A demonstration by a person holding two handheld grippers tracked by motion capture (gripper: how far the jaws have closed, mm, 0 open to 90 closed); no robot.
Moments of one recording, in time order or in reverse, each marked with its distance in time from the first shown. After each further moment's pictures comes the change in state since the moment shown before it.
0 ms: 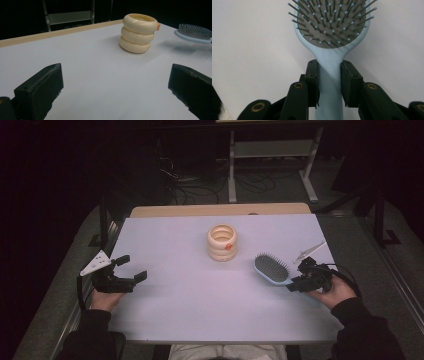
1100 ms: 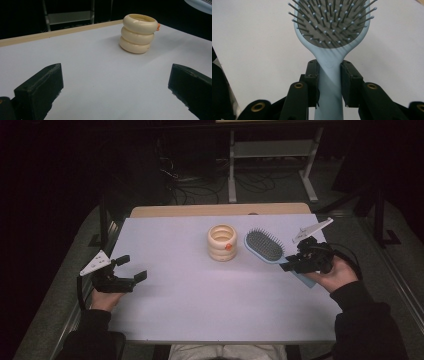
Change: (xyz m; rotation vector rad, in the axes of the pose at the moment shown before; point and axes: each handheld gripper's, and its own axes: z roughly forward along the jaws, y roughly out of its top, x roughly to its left) left arm 0.001 0.000 0.000 -0.002 -0.003 -0.003; right arm 0.017 0.050 -0.054 -0.151 -0.017 -0.098
